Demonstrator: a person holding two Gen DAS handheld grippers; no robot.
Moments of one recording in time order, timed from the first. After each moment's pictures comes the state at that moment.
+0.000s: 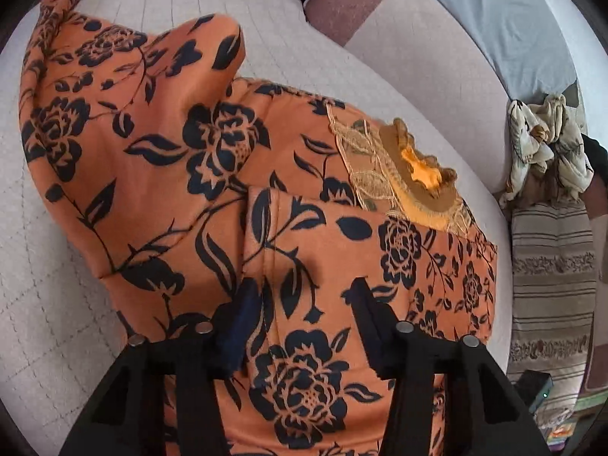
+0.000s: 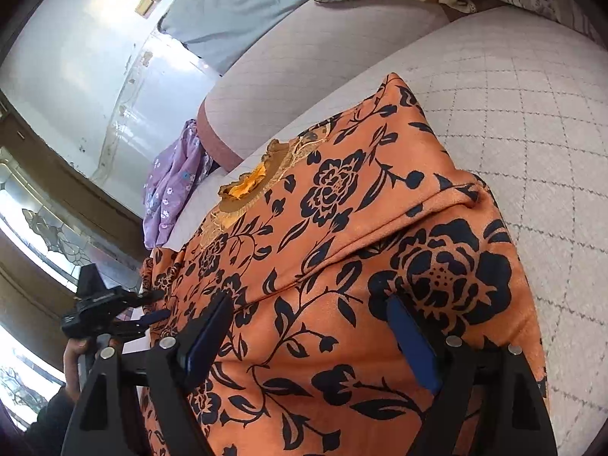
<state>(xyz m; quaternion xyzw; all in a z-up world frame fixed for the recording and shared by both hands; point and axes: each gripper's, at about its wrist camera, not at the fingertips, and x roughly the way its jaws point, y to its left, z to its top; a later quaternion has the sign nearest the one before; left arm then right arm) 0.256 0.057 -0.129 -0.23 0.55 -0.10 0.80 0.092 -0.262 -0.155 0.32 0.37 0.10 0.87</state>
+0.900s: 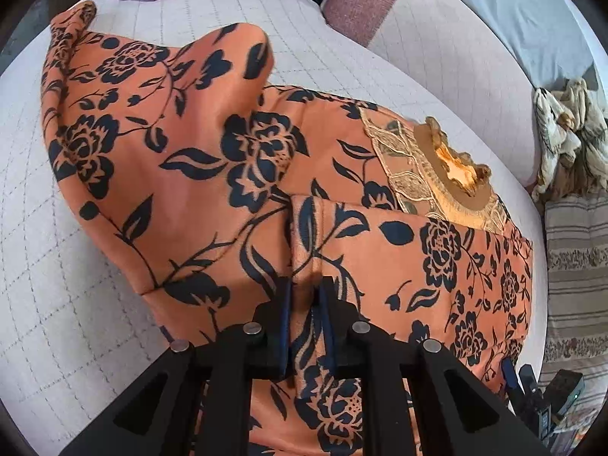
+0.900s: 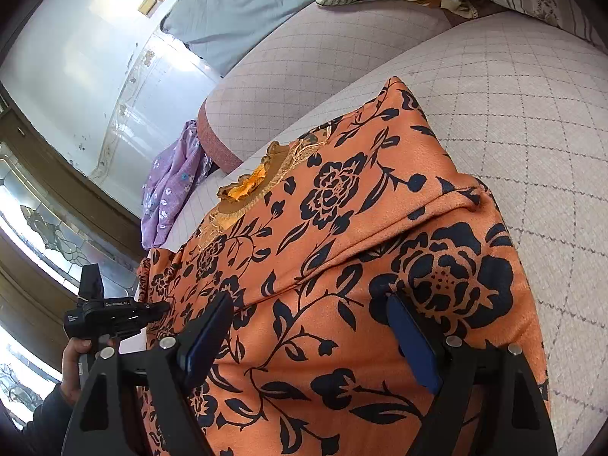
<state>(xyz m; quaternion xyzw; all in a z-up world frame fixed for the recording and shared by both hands) 0.256 0.069 -0.130 -0.18 0.56 -0.05 0.80 0.093 -0.261 -0.156 0.31 0.36 0.09 0.87</state>
